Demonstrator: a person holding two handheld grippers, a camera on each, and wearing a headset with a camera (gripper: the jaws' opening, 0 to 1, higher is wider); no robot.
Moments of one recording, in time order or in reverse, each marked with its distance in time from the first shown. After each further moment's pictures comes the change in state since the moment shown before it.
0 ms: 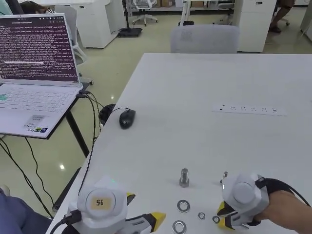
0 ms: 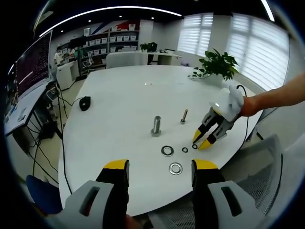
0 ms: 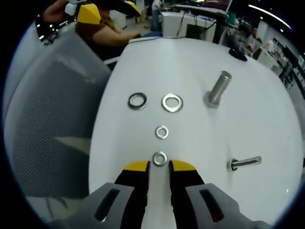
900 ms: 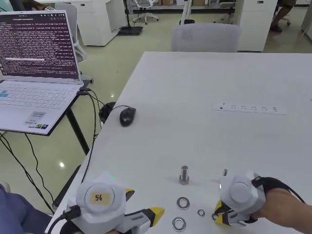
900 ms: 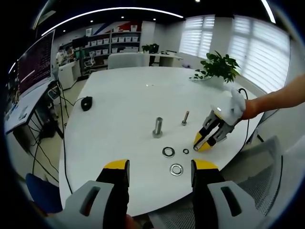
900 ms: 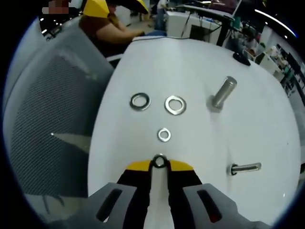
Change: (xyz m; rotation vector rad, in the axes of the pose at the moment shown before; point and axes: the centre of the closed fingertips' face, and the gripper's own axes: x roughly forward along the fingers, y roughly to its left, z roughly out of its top) left arm -0.002 0.004 0.001 -0.014 -0.015 0.009; right arm 0.001 0.002 0.002 -0.032 0.000 -0.009
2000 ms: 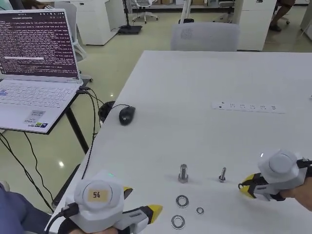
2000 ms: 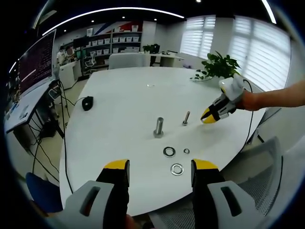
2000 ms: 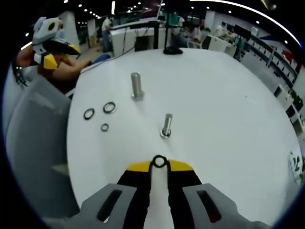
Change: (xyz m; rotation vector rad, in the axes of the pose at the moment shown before) left arm -0.001 0.001 0.000 -0.003 -0.001 0.005; right arm -0.071 -0.078 -0.051 0.378 -0.129 -0.268
